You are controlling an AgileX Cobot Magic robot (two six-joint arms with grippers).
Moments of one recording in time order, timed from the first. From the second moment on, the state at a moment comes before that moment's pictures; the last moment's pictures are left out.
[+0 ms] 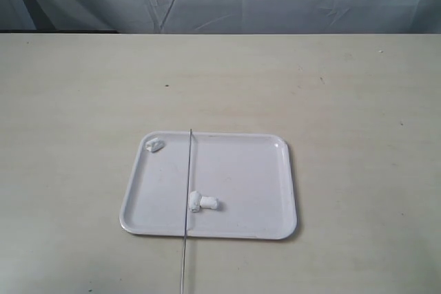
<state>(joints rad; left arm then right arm) 0.13 0.00 0.00 -0.01 0.24 -0.01 0.02 0.01 -0.01 -0.14 0.39 0.10</state>
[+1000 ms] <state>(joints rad) 0.09 0.00 0.00 -0.02 0.25 -0.02 0.02 0.01 -0.01 -0.12 0.37 0.06</state>
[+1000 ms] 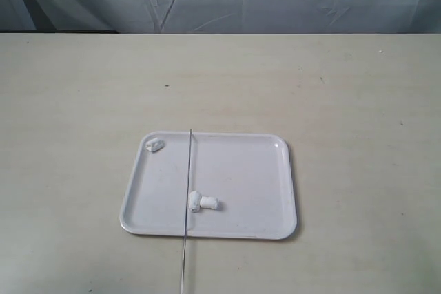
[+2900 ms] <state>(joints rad) 0.05 0.00 0.00 -0.02 0.25 -0.01 0.02 0.01 -0.01 -0.12 0.37 0.06</state>
